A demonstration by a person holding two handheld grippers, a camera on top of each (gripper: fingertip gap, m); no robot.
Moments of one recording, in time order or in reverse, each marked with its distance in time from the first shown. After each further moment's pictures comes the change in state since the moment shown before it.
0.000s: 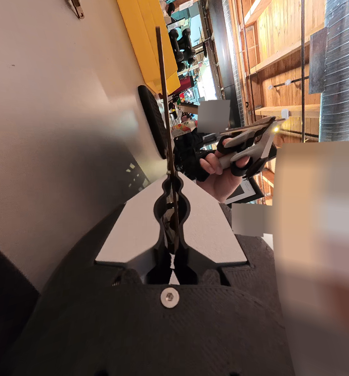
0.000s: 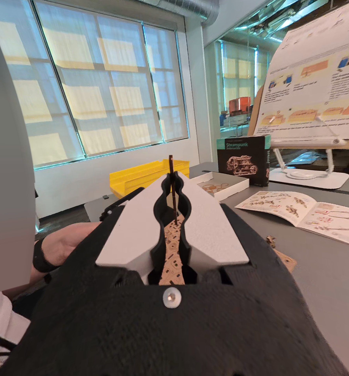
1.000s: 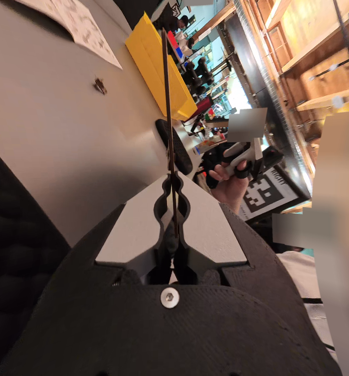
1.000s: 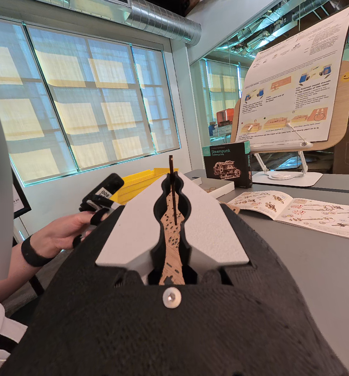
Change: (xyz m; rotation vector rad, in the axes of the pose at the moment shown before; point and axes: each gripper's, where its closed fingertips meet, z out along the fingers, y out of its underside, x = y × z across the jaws) left arm 0.022 -0.026 -0.036 0.107 -0.147 0.226; right arm 0.021 -0.012 -0.033 0.066 0.055 0.022
